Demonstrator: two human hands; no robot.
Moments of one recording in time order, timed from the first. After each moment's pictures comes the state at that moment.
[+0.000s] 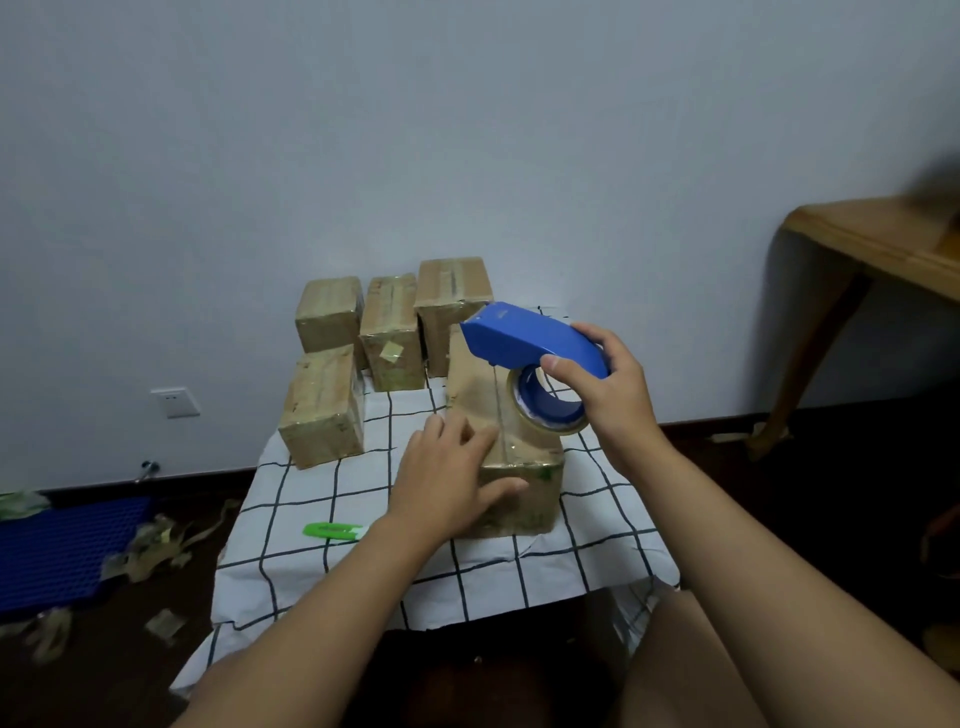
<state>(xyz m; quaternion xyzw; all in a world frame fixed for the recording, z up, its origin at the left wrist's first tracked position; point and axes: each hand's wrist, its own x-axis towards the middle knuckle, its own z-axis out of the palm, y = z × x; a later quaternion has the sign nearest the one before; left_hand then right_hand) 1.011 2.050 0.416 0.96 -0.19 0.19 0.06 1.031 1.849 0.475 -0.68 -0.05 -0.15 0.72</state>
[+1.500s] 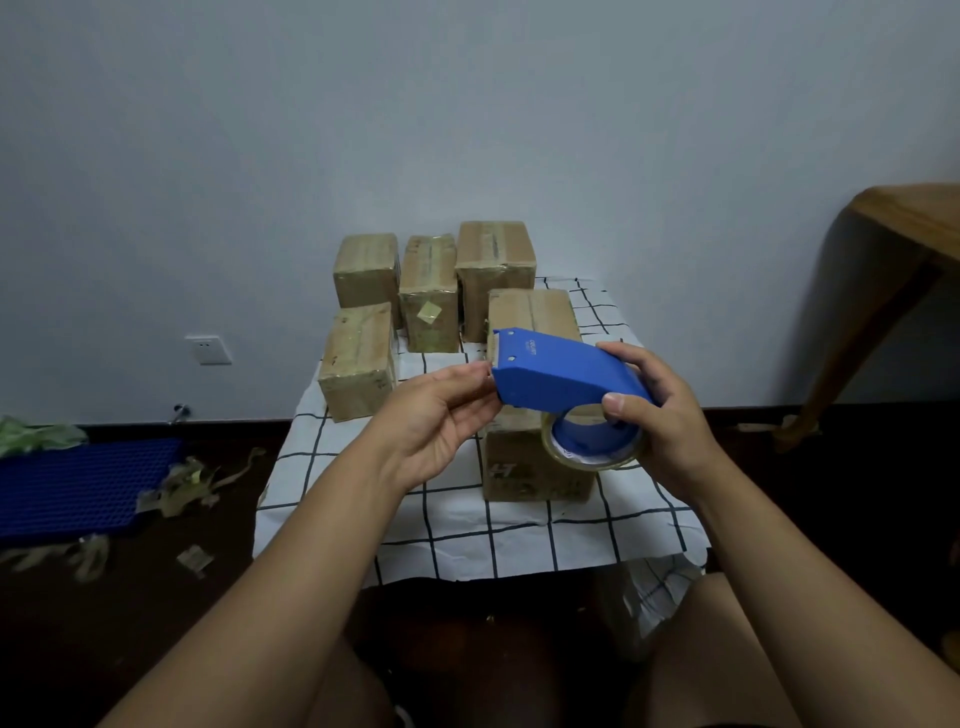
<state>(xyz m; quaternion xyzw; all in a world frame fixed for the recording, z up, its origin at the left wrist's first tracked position) 0.986 2.091 0.479 0.45 0.06 -0.15 0.88 0.997 1.844 0.447 -0.66 -0.15 -0.01 0.73</state>
